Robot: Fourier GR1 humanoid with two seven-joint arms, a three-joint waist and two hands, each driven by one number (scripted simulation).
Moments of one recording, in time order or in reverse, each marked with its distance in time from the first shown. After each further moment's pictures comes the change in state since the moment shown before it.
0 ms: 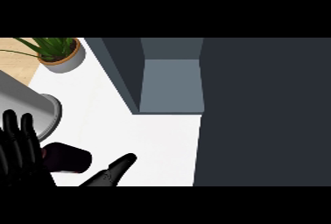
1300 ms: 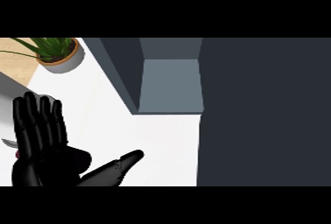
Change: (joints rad) left arm 0.053 0.000 0.093 0.152 0.496 -0.069 -0.493; right arm 0.192 -0.023 -0.006 0.031 -0.037 0.099 -0.236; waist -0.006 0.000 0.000
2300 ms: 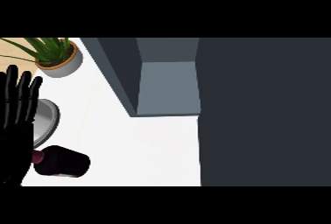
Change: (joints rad) left arm -0.055 0.095 0.462 0.060 0.339 -0.766 -0.256; right arm -0.178 0.067 -0.095 0.294 0.207 -0.161 -0.260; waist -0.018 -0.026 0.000
